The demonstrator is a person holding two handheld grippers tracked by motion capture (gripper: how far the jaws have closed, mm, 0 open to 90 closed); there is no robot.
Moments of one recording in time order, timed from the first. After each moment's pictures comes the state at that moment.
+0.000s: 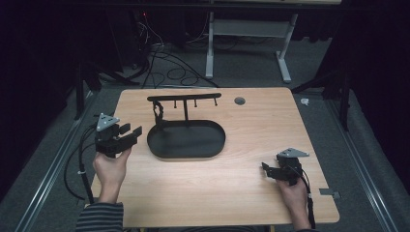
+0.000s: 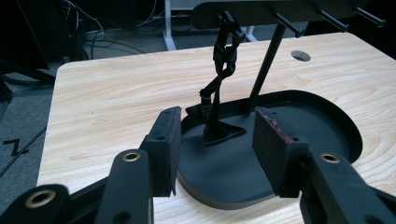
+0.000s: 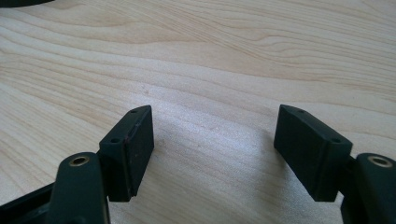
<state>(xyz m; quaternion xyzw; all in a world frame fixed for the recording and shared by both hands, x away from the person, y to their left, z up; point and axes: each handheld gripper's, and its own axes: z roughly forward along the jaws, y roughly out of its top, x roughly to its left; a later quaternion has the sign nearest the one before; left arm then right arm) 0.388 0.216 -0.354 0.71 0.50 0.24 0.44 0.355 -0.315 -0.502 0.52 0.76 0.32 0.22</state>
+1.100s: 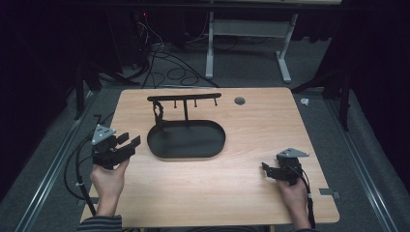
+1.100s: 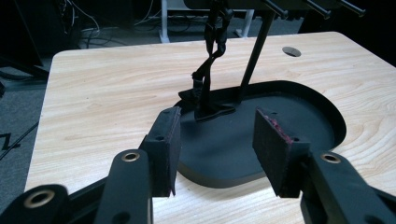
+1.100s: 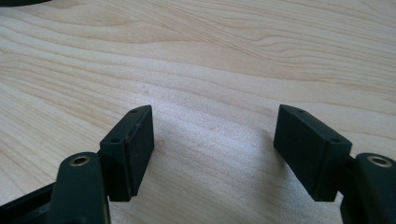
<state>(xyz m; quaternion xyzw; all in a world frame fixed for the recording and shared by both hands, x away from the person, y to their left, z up) 0.360 0.221 -0.364 0.71 0.50 0.23 0.44 0.355 -0.314 -0.502 0.52 0.76 0.32 0.22</state>
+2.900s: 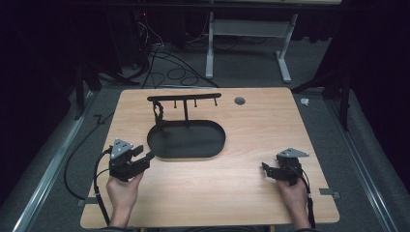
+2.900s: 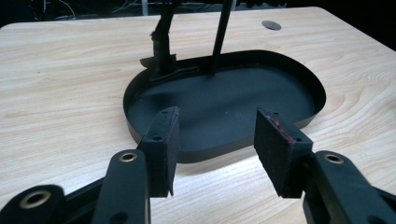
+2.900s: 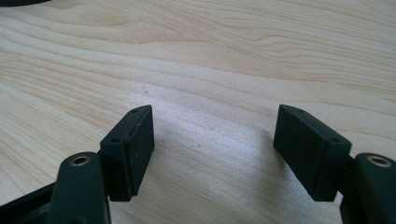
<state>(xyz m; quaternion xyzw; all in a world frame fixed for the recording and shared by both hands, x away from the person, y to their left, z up) 0.346 0.190 -0.404 0.72 0.48 0.21 0.44 0.355 -0.314 -0.502 0.52 0.76 0.32 0.22</state>
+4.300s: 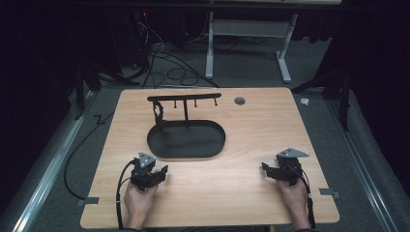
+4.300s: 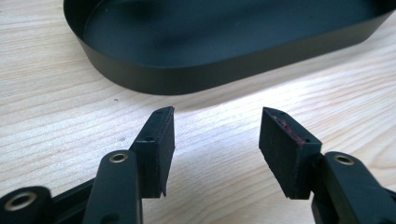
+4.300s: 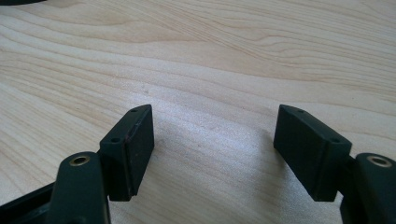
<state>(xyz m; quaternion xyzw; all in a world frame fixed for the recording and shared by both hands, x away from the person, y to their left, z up) 0.359 0.157 -0.492 0.77 0.49 0.20 0.34 0.355 -0.314 -0.502 0.52 0.76 0.32 0.23</state>
